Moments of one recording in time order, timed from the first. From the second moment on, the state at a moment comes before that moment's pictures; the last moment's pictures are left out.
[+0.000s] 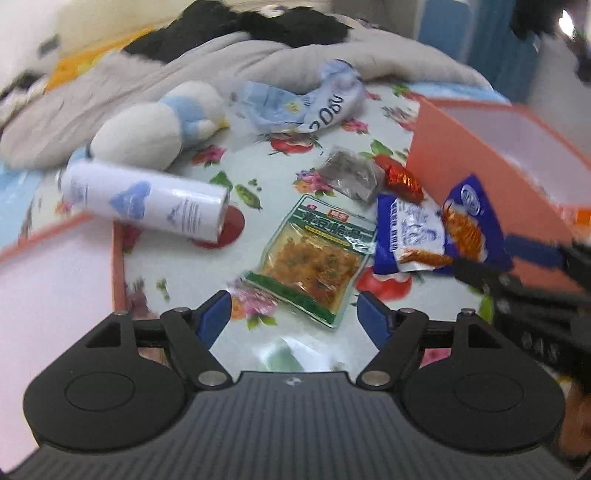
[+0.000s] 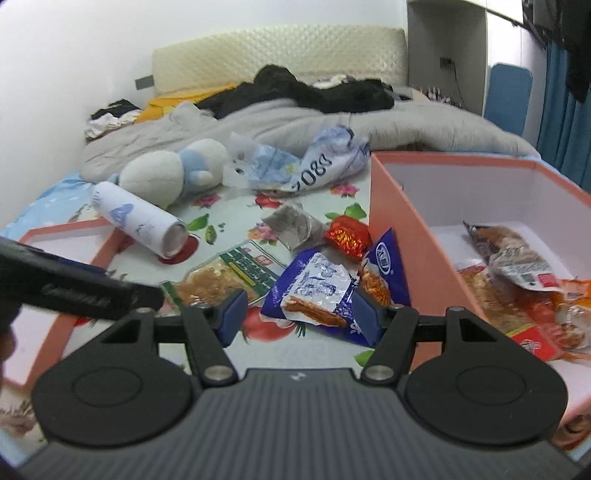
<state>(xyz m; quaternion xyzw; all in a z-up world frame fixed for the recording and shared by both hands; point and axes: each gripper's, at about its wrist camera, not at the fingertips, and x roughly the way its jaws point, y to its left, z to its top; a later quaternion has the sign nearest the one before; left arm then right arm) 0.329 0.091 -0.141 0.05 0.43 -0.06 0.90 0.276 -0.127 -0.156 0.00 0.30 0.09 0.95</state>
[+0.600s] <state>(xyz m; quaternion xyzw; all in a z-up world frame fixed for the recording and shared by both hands) 0.386 0.091 -0.204 0.09 0.42 -0.15 0.89 0.349 -0.111 -0.203 -0.01 0.36 0.06 0.93</state>
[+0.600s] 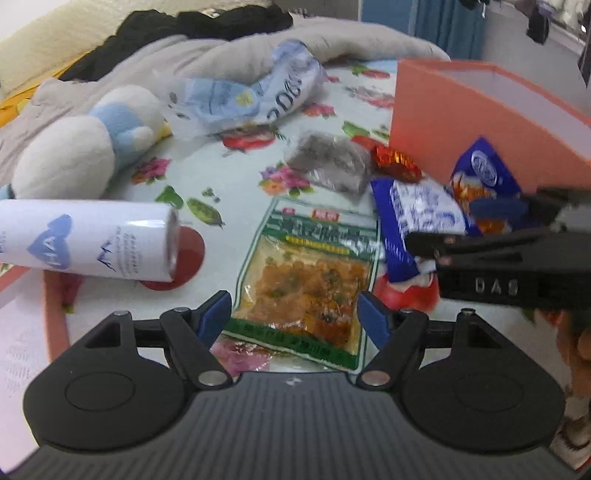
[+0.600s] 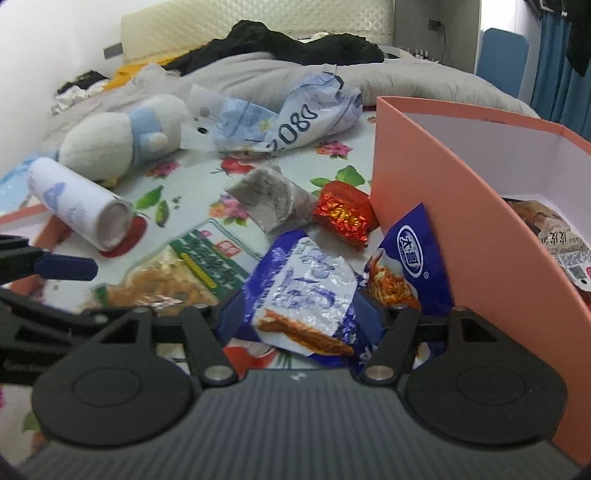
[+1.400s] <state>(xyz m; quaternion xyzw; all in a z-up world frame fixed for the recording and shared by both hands) 0.354 0.088 -0.211 0.03 0.45 -0.11 0.89 0.344 -0.117 -0.206 -0.01 0.41 0.11 0.91</state>
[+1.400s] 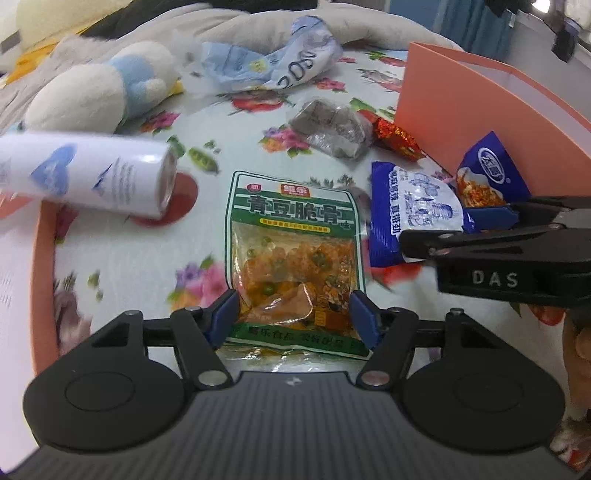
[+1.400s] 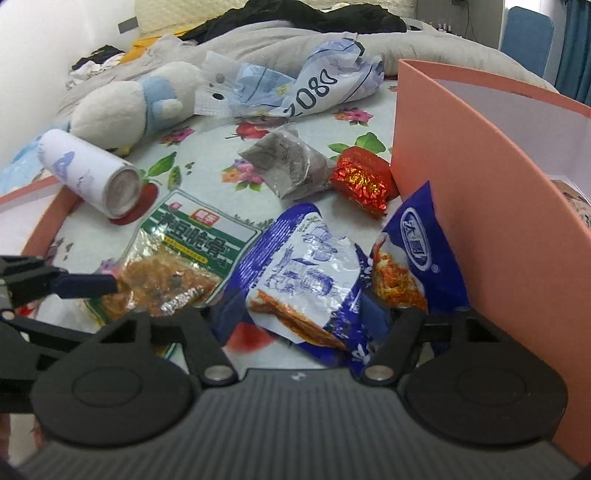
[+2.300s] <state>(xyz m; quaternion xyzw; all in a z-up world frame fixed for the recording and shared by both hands) 0.229 0.074 -0.197 -0.09 0.43 -0.01 0.90 0.280 -0.126 -0.191 -0.07 0.41 0.19 0.89</state>
